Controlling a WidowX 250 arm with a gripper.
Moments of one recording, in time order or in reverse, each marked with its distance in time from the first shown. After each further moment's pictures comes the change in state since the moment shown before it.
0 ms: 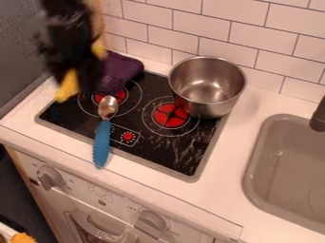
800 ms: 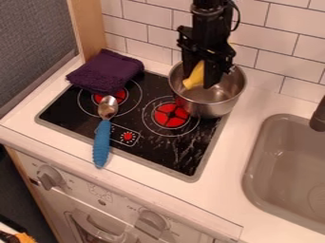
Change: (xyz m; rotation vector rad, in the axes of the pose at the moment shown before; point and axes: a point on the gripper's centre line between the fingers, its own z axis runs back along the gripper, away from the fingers) arm 0.122 -0.108 -0.040 -0.166 0.024 -0.298
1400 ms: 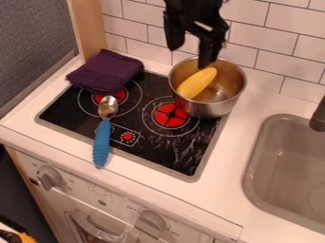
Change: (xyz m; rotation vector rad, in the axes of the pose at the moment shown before) arm -0.019 0.002 0.055 0.081 -0.069 0.045
